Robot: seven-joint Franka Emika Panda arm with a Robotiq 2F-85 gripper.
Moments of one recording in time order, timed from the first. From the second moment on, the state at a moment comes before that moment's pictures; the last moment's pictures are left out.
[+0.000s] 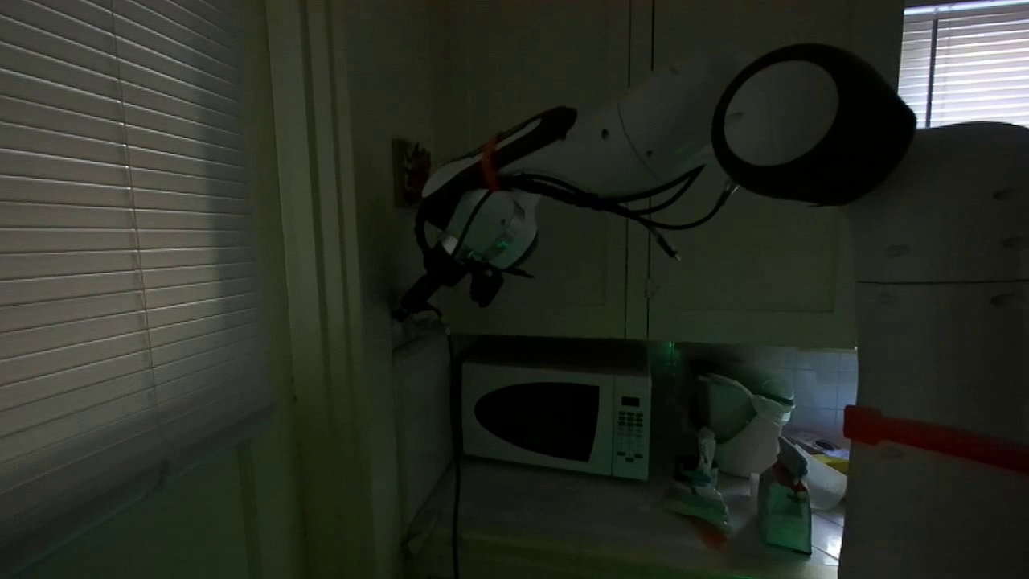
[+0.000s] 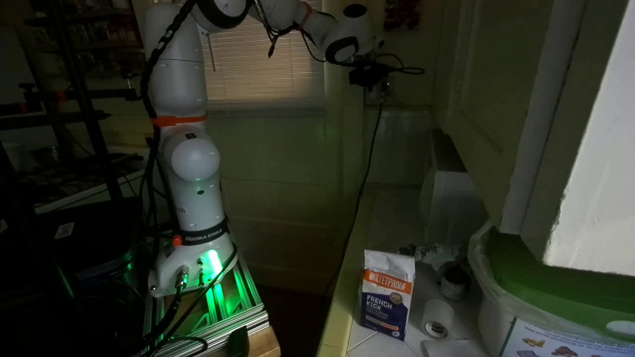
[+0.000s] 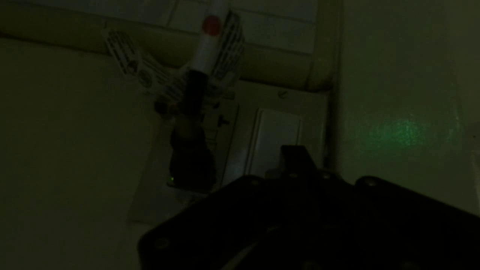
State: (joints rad) arm 0.11 0.07 0.12 -1.87 0.65 2.62 -1.18
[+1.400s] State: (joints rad) arm 0.11 -0.08 0.10 -2.01 0.62 2.62 -1.14
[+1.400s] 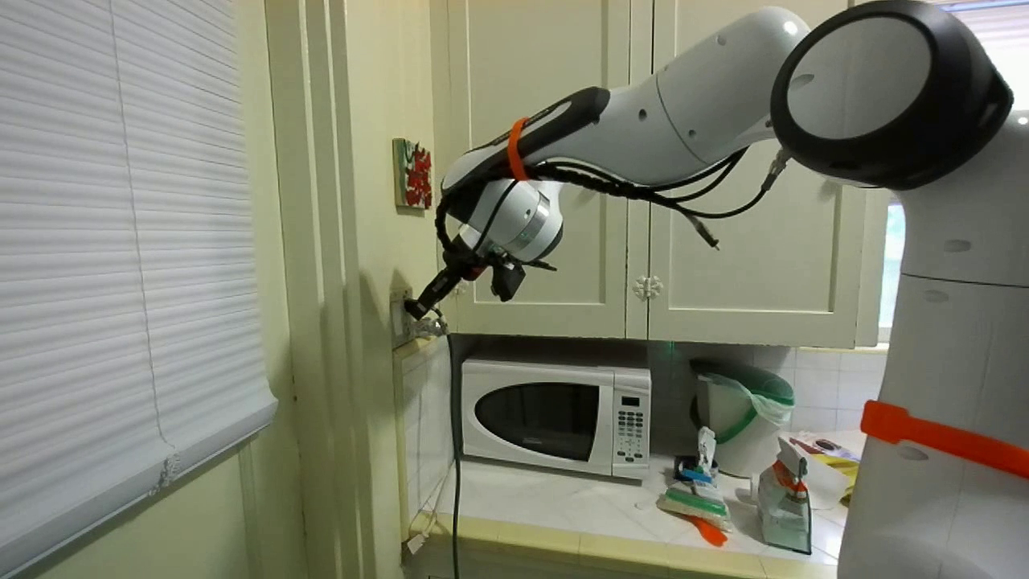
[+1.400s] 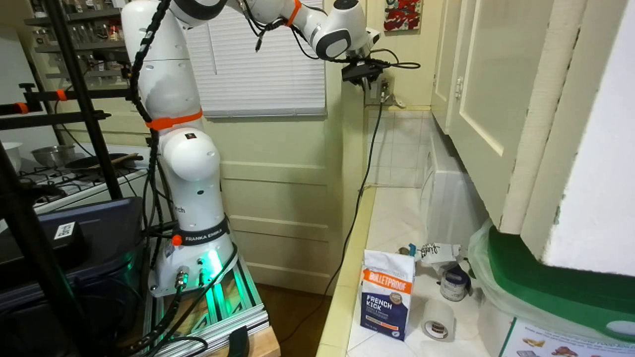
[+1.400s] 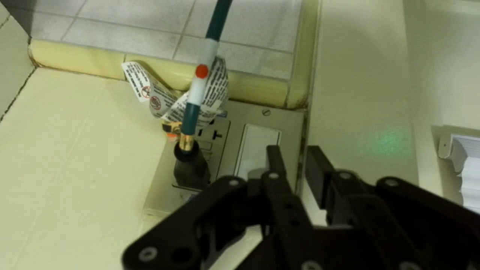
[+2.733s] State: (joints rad) arm 0.12 -0.27 0.07 -2.22 0.37 2.64 -0.59
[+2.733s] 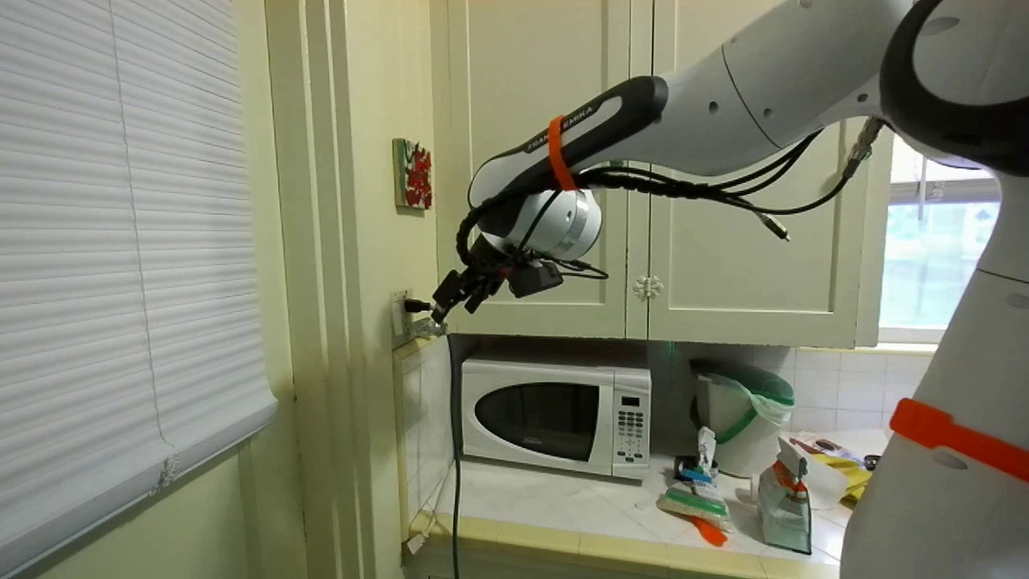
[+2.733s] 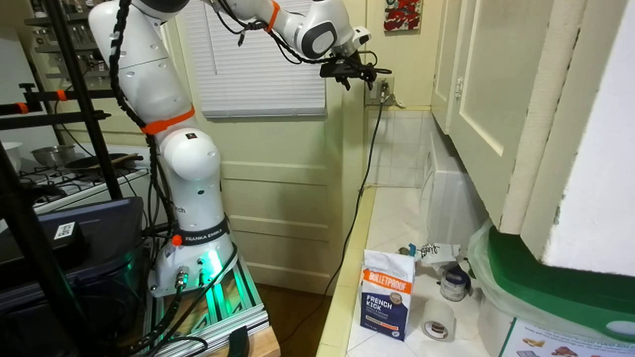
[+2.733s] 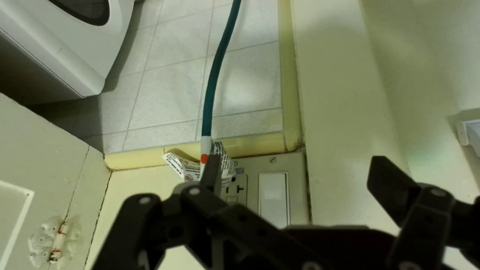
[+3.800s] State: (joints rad) arm 0.17 -0.36 0.03 -2.27 0.33 2.48 -0.43
